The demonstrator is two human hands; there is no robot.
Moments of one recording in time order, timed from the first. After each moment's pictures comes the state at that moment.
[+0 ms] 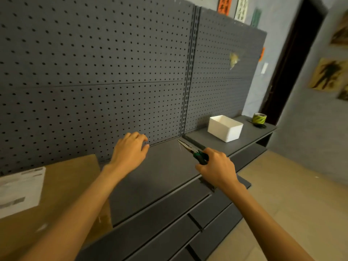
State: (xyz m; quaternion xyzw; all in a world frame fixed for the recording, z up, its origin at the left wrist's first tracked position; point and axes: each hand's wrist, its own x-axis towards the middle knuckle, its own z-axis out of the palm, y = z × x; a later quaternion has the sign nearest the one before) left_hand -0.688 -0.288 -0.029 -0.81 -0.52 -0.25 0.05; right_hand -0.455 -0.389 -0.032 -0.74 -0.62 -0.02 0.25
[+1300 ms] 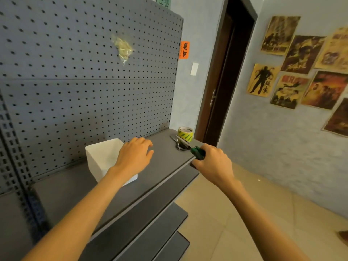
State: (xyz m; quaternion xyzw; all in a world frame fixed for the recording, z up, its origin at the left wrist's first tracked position) left_hand -0.112 -0.092 -0.048 -0.88 -0.40 -0.25 0.01; right_hand 0.073 -0.234 -0.018 -0.82 -0.52 -0.07 0.24
